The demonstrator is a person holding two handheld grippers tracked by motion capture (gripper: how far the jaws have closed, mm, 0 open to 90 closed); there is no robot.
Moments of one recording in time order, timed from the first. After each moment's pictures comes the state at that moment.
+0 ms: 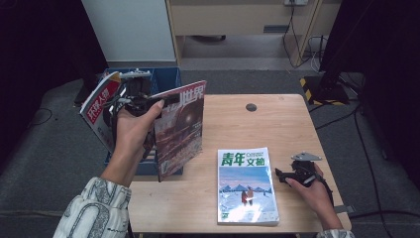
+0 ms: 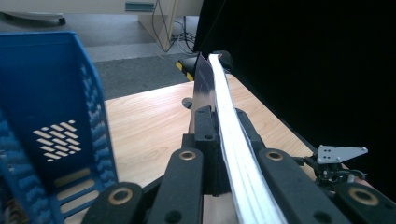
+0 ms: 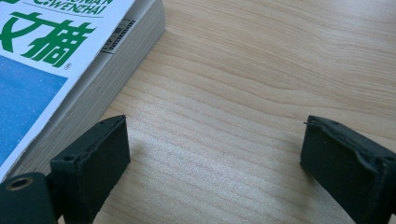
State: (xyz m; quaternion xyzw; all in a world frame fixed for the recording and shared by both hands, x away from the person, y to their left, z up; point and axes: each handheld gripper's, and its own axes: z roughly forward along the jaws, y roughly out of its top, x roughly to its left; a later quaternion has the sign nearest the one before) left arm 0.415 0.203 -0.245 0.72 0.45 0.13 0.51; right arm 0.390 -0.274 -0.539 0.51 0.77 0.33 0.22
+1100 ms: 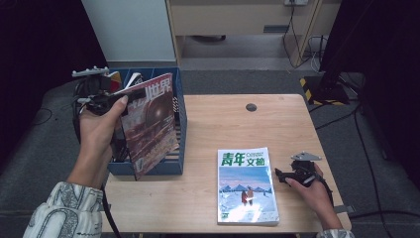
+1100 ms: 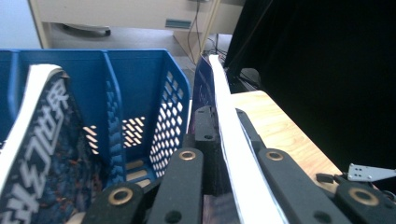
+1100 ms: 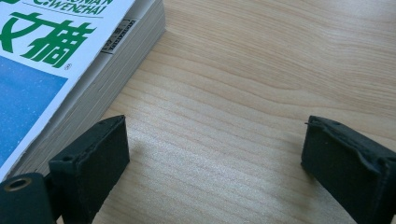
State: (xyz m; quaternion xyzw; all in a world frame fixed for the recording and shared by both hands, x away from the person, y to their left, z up) left arm 0.401 0.274 -0.230 0.68 0.50 0.17 0.51; right arm 0.390 -0.274 -0.539 0.51 0.77 0.33 0.22
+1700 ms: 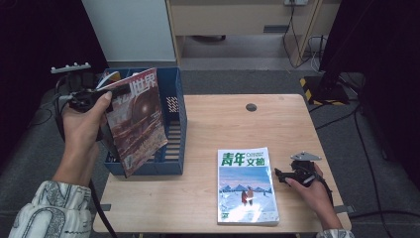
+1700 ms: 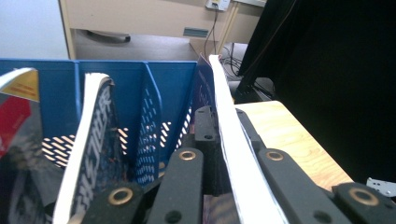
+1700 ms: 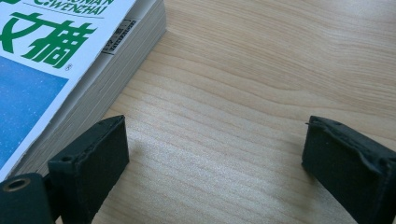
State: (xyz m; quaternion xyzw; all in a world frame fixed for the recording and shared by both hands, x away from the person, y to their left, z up) left arm 0.398 0.303 -0.218 0.66 0.52 0.19 0.51; right arm 0.390 -0.274 -0.539 0.51 0.77 0.33 0.21
